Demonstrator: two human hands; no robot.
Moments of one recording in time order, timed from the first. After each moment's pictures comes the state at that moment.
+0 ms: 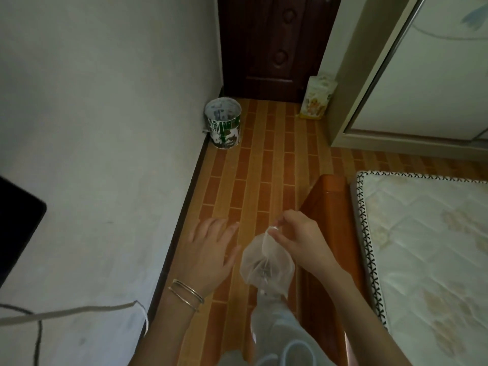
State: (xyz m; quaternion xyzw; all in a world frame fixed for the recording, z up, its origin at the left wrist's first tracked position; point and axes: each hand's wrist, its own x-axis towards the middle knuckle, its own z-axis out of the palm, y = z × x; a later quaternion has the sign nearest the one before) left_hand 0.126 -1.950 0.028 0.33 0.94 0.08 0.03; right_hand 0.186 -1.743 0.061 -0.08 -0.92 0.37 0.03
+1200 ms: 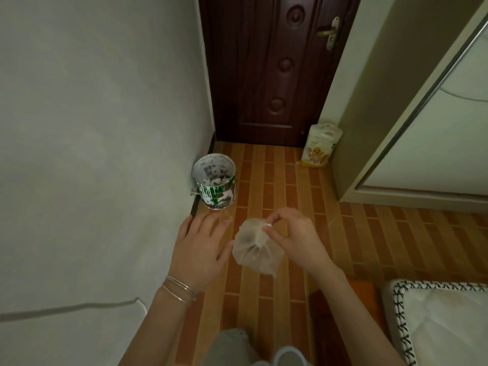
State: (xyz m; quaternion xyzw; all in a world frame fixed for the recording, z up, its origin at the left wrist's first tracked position) left_hand -0.323 -1.763 0.058 0.34 0.94 0.09 -0.04; right_hand -0.257 -1.559 0.082 -0.06 -0.92 0.38 0.09
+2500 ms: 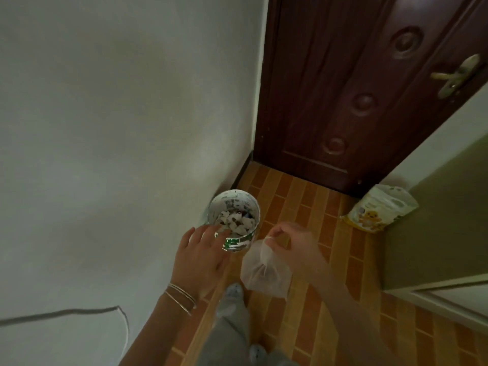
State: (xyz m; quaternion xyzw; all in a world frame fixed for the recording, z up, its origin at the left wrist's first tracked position) left_hand -0.691 -1.628 0.008 0.19 0.97 0.12 -0.02; right_hand -0.690 -1.403 0.029 0.04 -0.92 0.38 -0.02
